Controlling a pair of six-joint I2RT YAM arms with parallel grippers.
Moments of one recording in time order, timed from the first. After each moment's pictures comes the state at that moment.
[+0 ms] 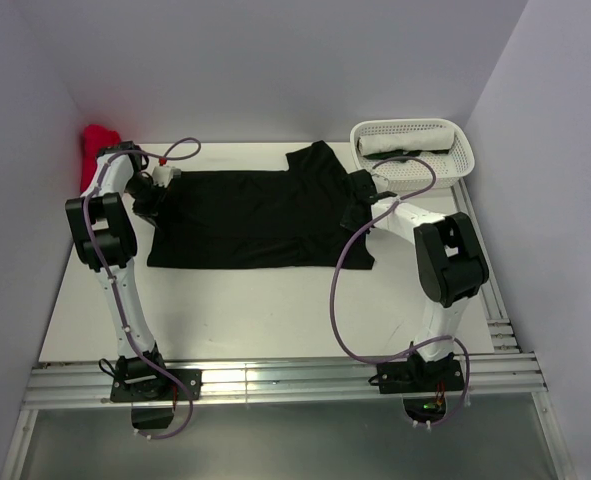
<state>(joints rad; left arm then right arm) 0.16 2.32 1.99 -1.19 0.27 0.53 0.33 1.83 1.18 -0.36 0.24 0.71</state>
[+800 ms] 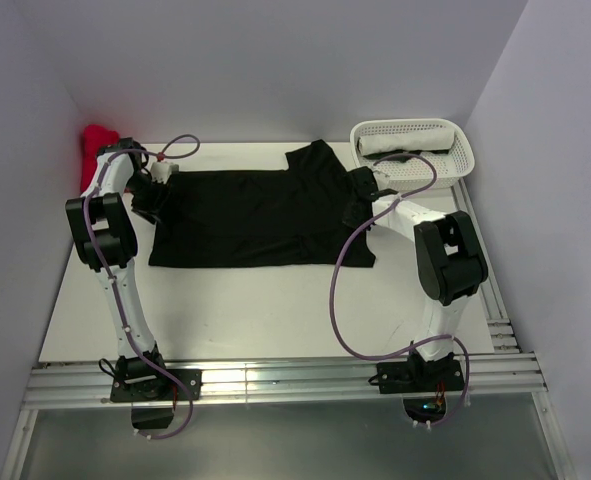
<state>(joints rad) 0.16 2.32 2.01 -1.15 0.23 0.50 0.31 1.85 1.20 -0.35 0.24 0.69</state>
